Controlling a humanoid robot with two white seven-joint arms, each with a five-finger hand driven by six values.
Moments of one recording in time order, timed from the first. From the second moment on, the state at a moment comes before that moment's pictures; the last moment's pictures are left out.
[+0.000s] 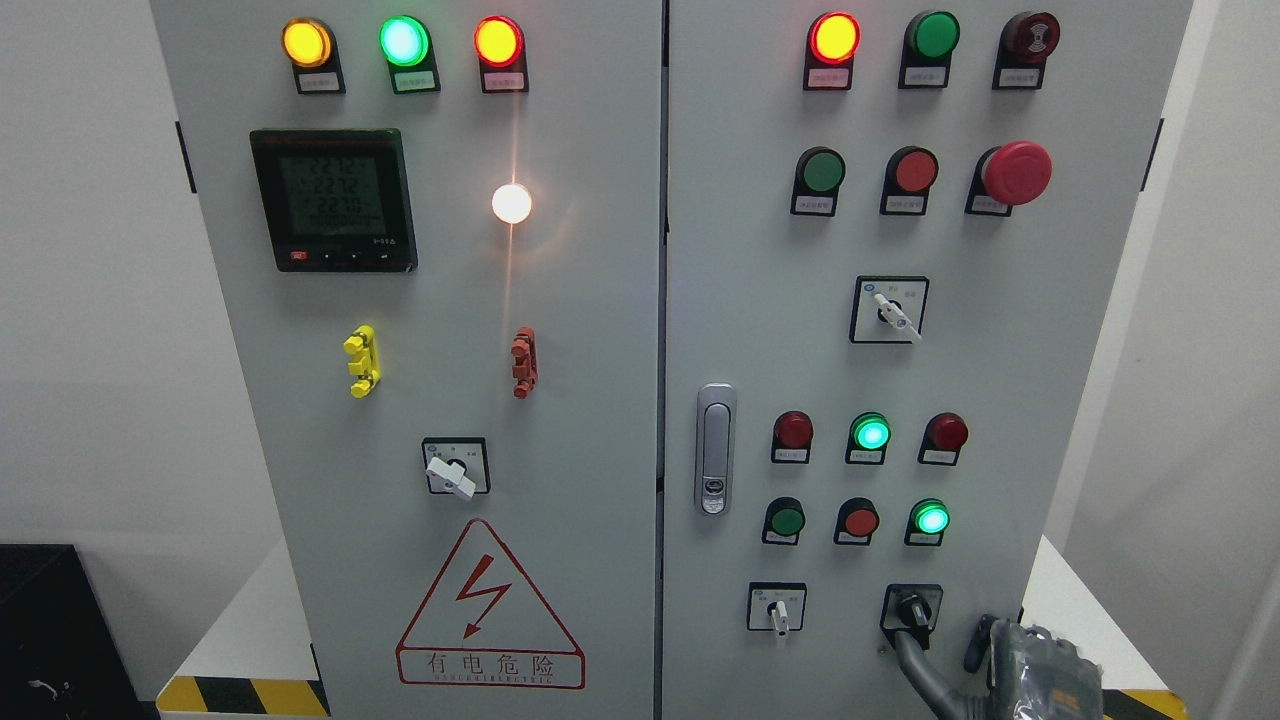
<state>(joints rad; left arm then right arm) 0.00 -0.10 -0.14 0.00 0.10 -0.06 0.15 -0.25 0.13 -0.20 -1.55 1.31 0.14 -0.10</state>
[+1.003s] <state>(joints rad) 0.00 -0.10 -0.14 0.00 0.10 -0.06 0.15 -0.25 0.13 -0.22 -1.56 1.29 0.14 -0.10</state>
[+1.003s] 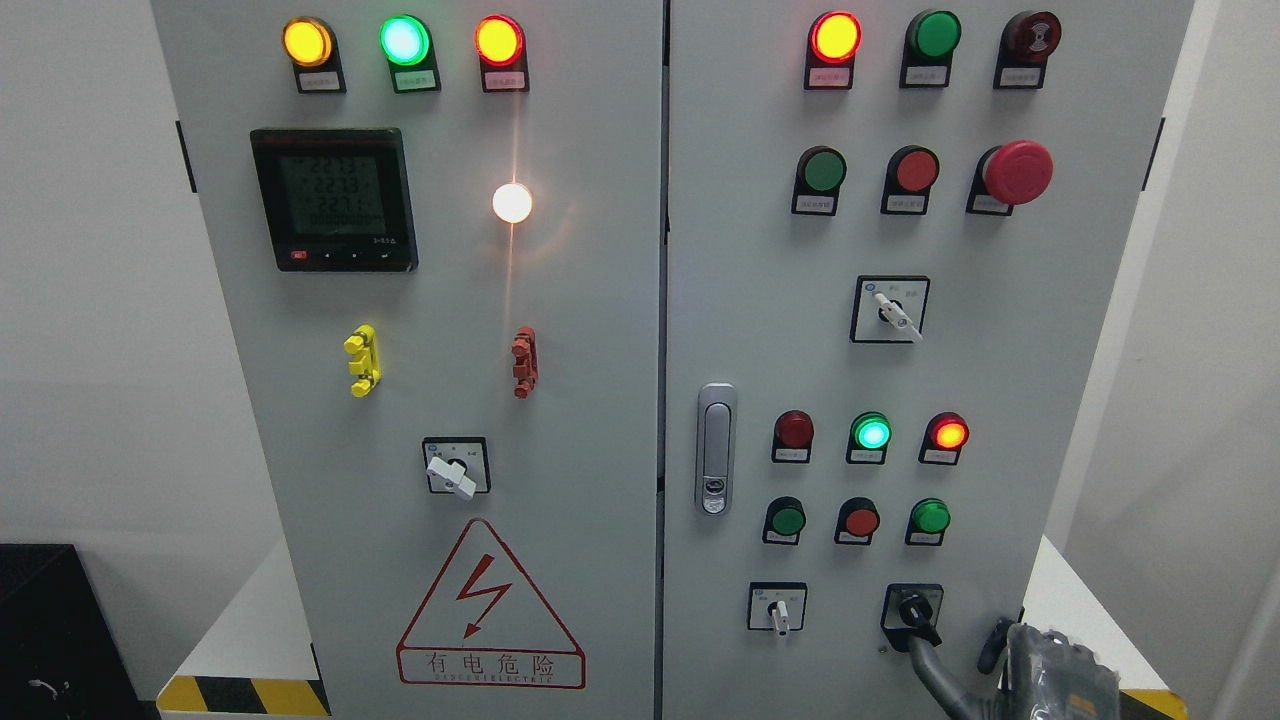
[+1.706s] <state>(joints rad) 0.00 -0.10 -0.14 0.00 0.10 -0.06 0.15 -0.26 0.13 -0.22 -1.56 1.27 0.14 -0.09</state>
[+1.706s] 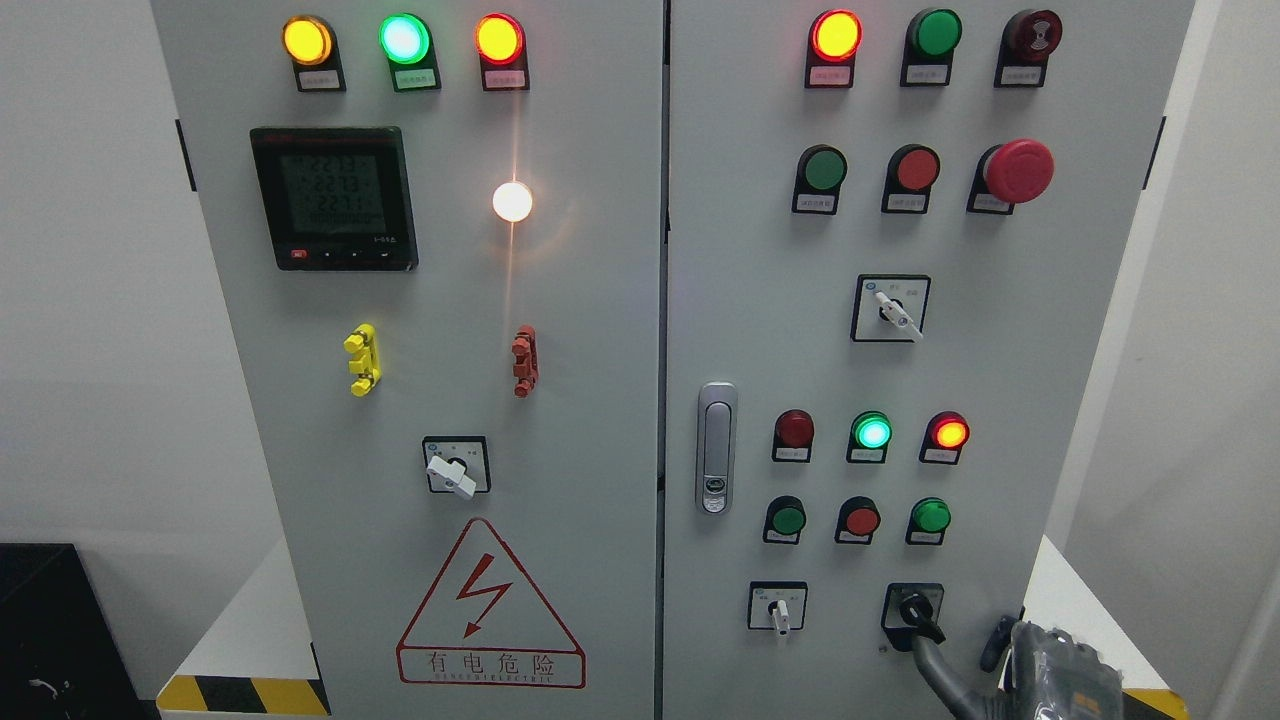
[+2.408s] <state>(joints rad) 0.00 -0.10 -0.14 0.00 0.10 -0.06 0.15 -0.26 0.13 -0.22 -1.56 1.26 0.14 -0.09</state>
